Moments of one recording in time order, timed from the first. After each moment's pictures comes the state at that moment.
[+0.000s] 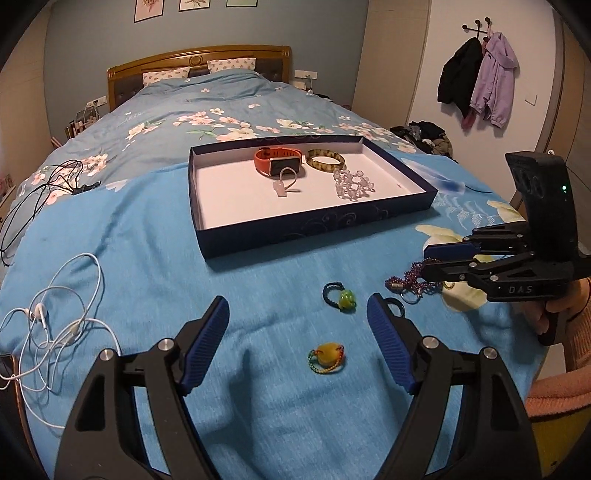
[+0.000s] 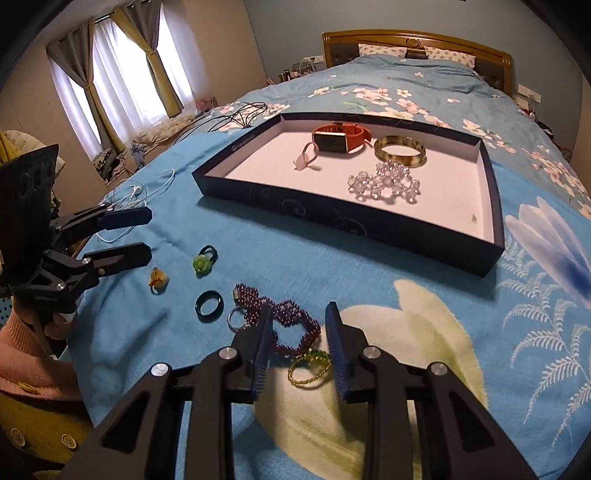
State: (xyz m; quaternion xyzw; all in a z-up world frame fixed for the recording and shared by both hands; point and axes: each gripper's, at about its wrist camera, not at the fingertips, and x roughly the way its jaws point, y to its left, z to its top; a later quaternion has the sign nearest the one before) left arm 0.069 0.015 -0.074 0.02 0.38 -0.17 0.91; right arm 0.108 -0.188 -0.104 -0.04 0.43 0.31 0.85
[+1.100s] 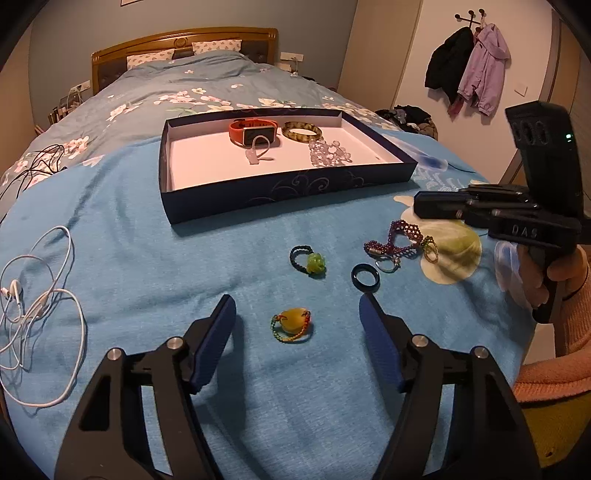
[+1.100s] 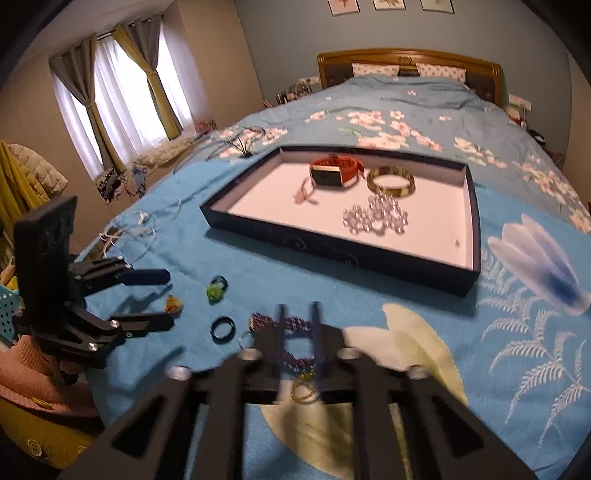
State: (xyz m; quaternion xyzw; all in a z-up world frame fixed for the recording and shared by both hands) left arm 0.060 0.000 -0.091 0.01 0.41 -0.20 0.89; right arm 0.103 -0.197 -0.079 -0.02 0.40 0.30 0.87
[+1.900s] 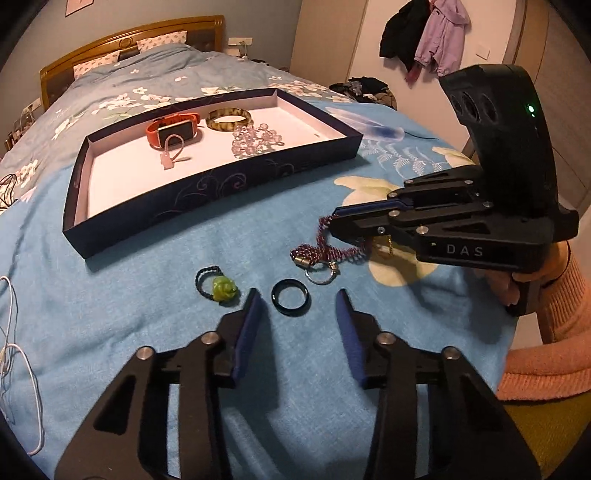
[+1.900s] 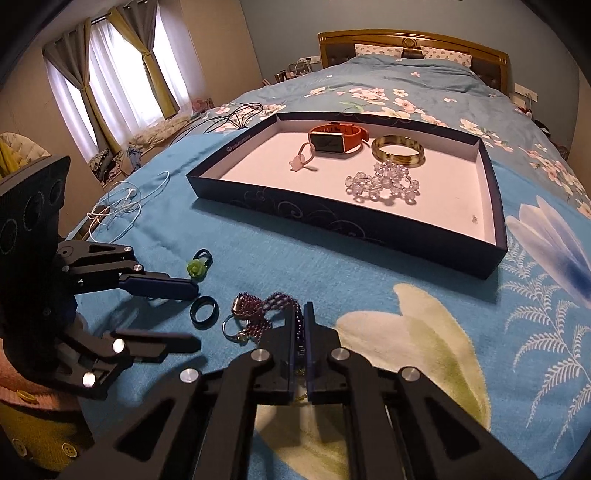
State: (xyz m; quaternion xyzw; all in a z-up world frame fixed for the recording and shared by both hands) left arm 0.080 -0.055 -0.100 0.05 0.43 -0.28 0.86; right arm 0.113 -0.186 -0.105 -0.04 0.43 0.30 0.85
